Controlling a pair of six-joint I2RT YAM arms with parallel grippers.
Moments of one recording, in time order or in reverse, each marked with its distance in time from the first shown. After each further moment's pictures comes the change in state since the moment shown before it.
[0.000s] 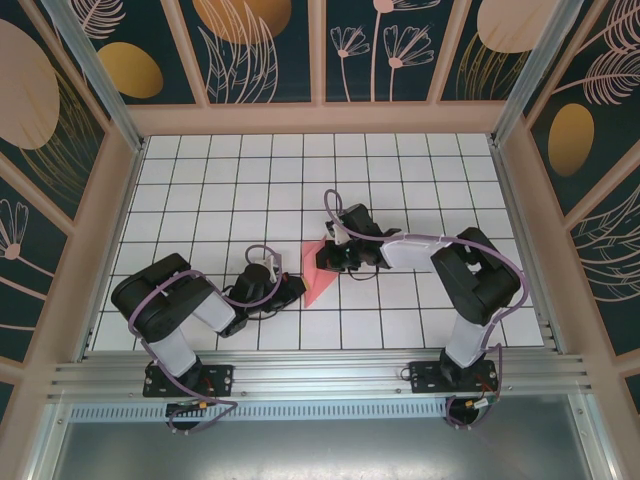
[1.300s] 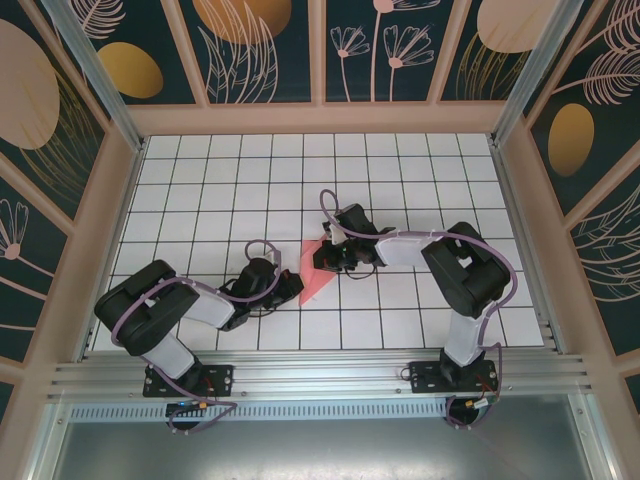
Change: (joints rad) left arm 0.000 -0.106 0.063 -0.266 -0.076 0.080; right arm 0.000 0.068 0.035 0.011 -0.015 0.000
